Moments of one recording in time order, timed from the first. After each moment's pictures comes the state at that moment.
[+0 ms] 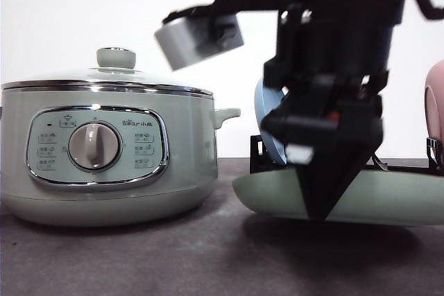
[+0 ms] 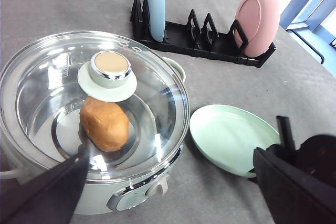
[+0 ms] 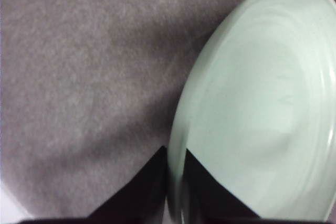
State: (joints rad) left_arx -0.09 0.69 1.04 -0.88 0.58 -0.01; right_arx 1.11 1.54 0.97 -0.81 0.31 0.00
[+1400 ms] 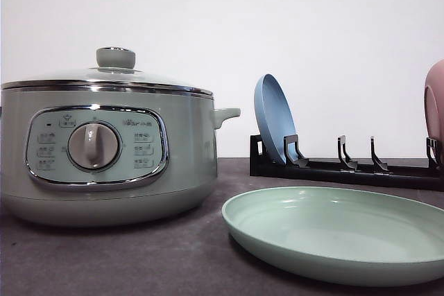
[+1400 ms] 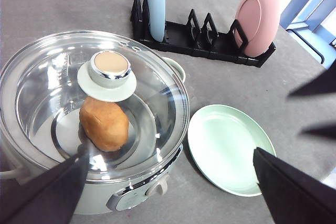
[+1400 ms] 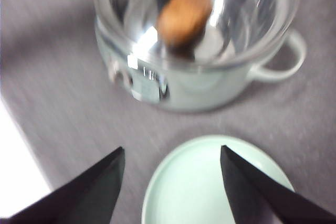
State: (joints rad) left_arx -0.09 0.69 1.04 -0.88 0.58 -0.02; right_arx 0.91 1.15 1.21 -0.76 -0.03 0.05
